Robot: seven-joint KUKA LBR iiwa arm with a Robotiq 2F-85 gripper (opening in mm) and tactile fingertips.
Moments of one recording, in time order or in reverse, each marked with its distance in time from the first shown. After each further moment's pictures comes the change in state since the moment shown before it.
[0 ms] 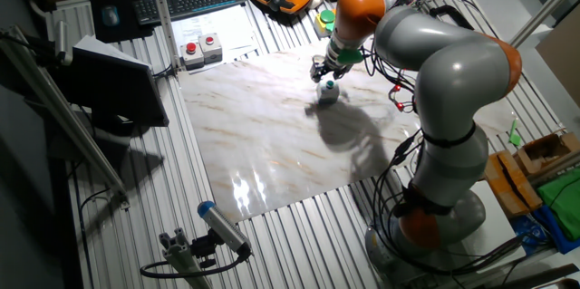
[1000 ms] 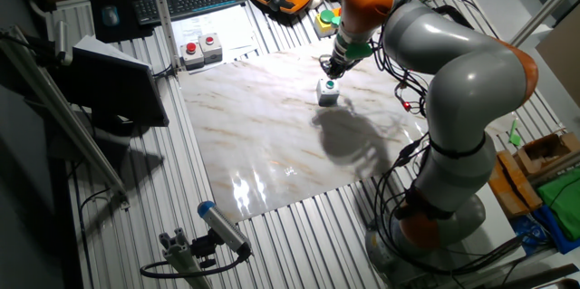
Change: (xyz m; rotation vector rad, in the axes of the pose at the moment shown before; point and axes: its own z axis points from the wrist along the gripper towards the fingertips) arm 0.022 -0.008 -0.054 0.036 0.009 -0.046
